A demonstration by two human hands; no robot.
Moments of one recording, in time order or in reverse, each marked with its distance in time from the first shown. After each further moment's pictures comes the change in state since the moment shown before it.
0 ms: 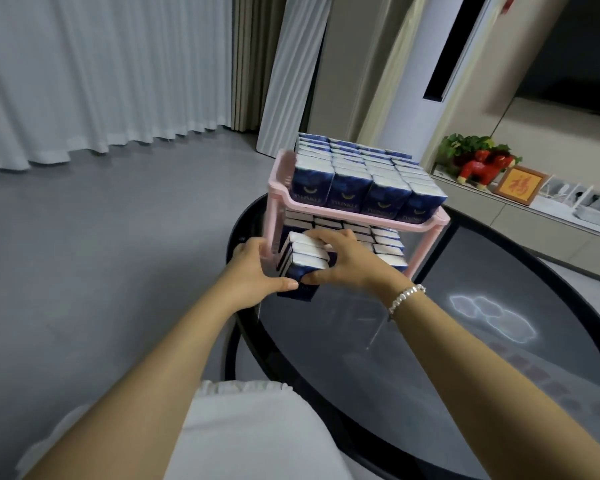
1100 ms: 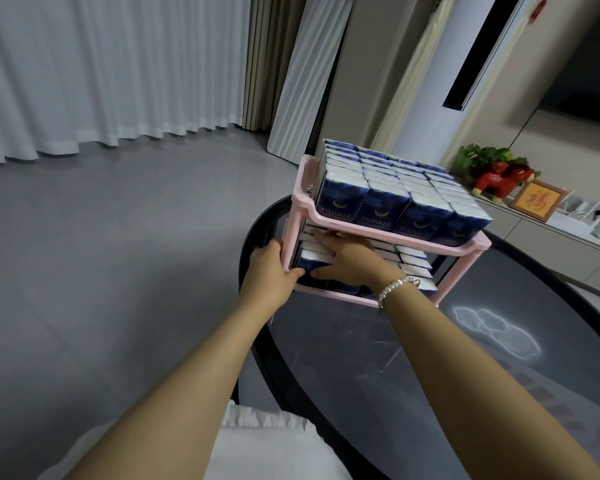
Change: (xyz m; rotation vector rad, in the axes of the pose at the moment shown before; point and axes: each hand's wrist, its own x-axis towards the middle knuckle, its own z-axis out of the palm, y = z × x) left_hand 0.042 -0.004 0.018 0.029 0.260 -0.028; right_hand 0.081 0.017 0.017 -0.531 -0.061 0.061
